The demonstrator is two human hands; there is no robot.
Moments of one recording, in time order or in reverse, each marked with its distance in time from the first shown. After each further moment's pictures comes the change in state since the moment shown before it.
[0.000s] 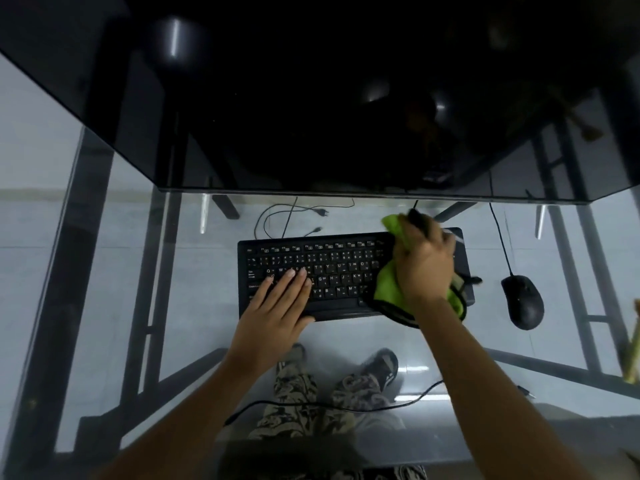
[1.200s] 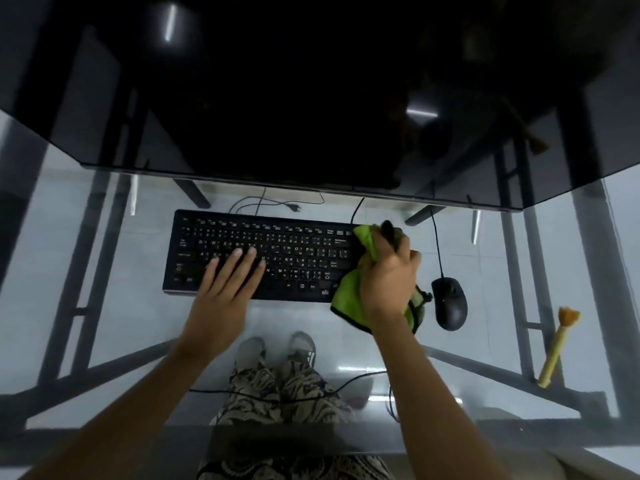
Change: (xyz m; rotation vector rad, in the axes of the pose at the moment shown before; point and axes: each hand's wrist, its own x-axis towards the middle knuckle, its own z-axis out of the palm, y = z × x) left_hand 0.031 0.045 -0.007 -0.006 -0.071 -0.145; right_hand -0.012 0.060 -0.022 0.128 -0.030 0.166
